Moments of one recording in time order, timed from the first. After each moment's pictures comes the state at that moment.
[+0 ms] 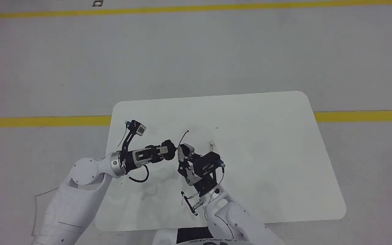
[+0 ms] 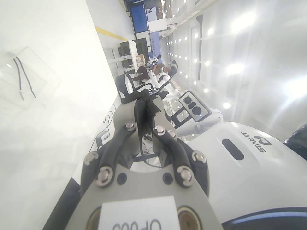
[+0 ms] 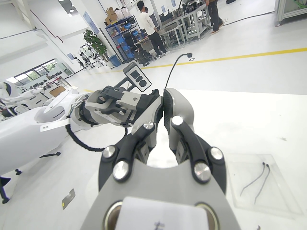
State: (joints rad) left arm 1.56 -1.00 -1.39 -1.68 -0.52 -0.34 -1.07; right arm -1.68 -1.35 0.75 -1.89 -1.23 0.18 -0.18
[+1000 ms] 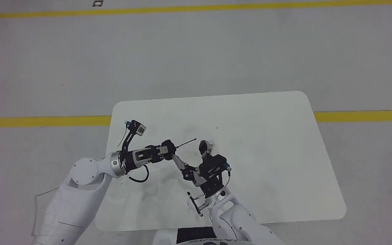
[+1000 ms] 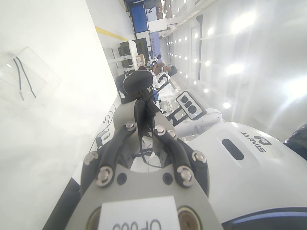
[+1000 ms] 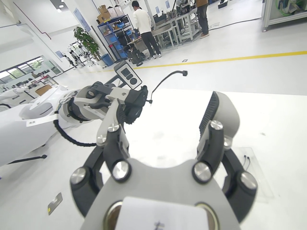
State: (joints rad) left arm 1.56 -1.00 -1.39 -1.68 -0.52 -0.34 -1.07; right arm -1.75 -1.33 0.81 -1.92 -1.30 0.19 -0.20
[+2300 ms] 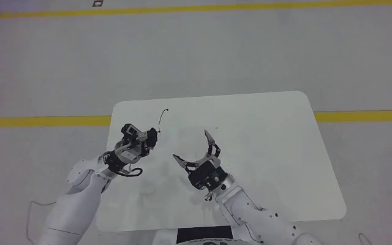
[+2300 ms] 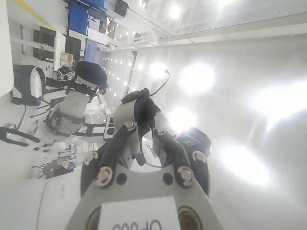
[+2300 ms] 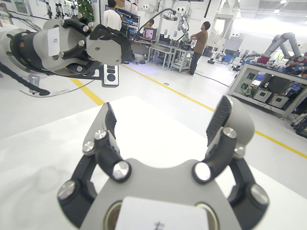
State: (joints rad) left arm 1.62 -1.01 -1.44 -1.71 -1.10 0.01 -1.07; right arm -1.44 -1.14 0.63 -1.81 -1.57 0.34 -0.29
